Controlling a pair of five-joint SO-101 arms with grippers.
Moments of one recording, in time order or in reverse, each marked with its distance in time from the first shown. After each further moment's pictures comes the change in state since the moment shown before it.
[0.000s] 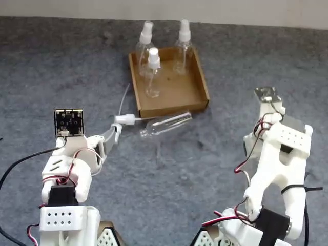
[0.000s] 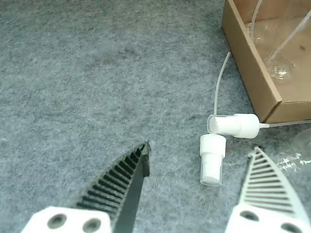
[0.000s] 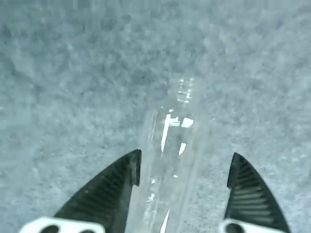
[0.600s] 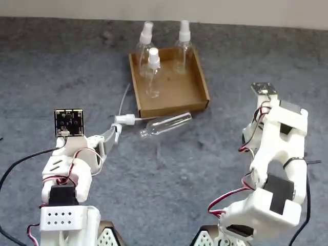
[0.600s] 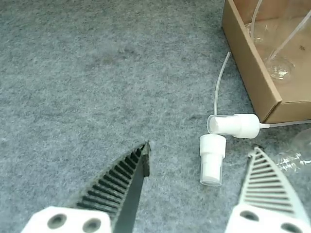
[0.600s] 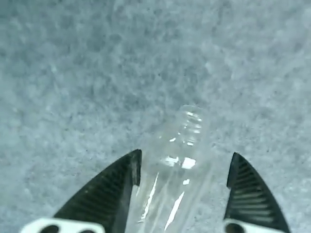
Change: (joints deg) left arm 0.0 0.0 0.0 0.0 0.0; right arm -1.2 19.0 -12.8 1.1 -0.4
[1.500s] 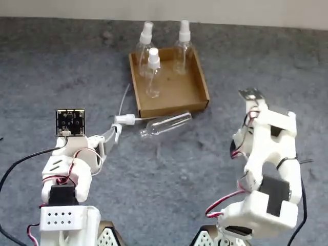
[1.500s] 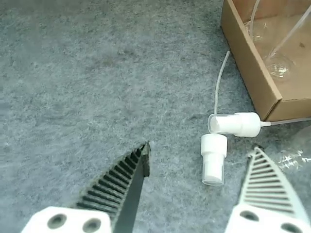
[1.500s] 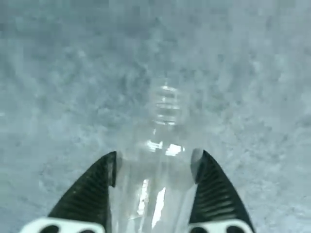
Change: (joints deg) left arm 0.0 0.0 -0.5 0.2 -2.0; right arm -6.6 -5.0 6.2 -2.0 0.0
